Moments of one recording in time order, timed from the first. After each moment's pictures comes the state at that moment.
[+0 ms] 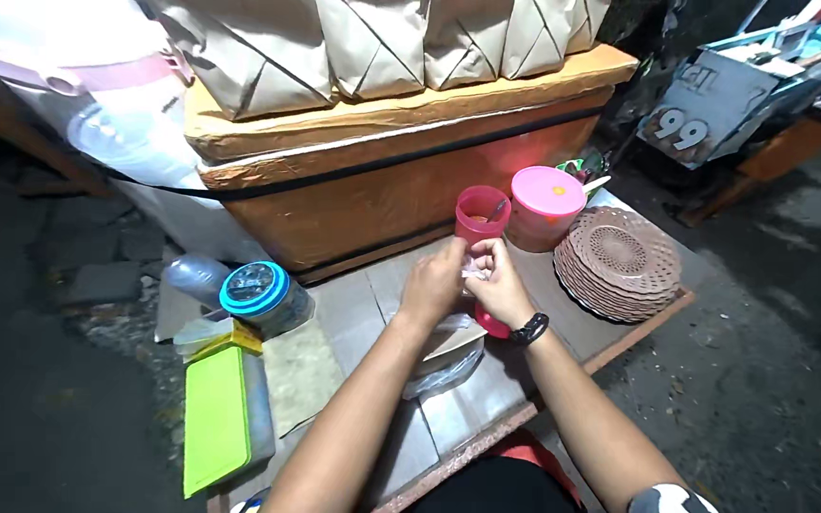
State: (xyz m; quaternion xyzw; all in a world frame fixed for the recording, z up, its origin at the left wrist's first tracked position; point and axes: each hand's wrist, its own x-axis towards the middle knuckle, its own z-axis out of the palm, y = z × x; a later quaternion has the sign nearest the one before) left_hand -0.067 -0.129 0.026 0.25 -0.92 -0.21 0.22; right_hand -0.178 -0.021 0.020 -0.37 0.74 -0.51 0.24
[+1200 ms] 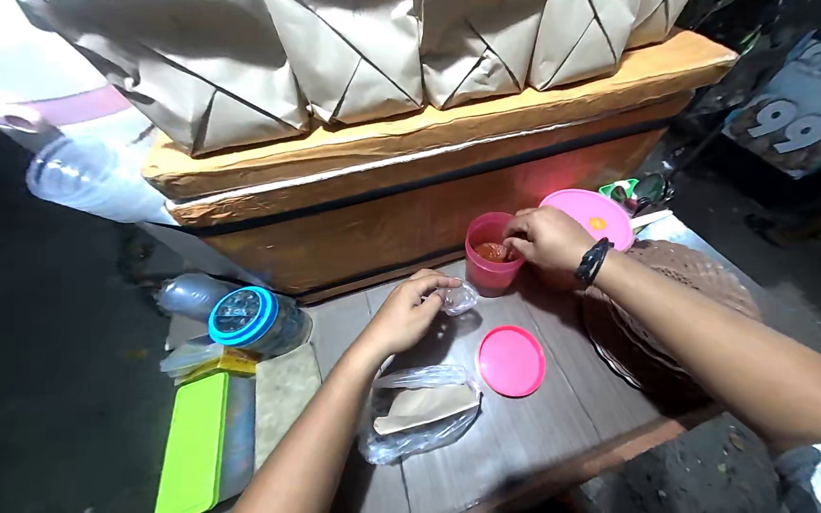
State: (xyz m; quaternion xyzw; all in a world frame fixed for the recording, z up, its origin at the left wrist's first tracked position) left_hand -0.073 -0.173 0.039 0.28 -0.81 -0.50 0.11; right_hand -0.360 -0.104 0.068 -0.71 0.68 -0.14 0.11
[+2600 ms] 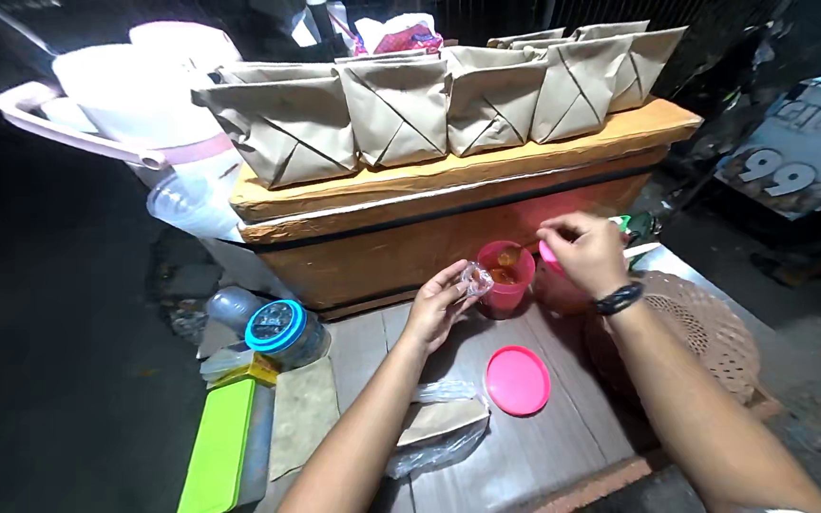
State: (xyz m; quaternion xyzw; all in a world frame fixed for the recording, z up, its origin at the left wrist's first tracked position) left_hand -0.113 -0.164 0.023 0.24 -0.40 -0.82 0.33; right_hand -0.342 -0.064 0.098 -0.56 0.72 -0.41 -0.04
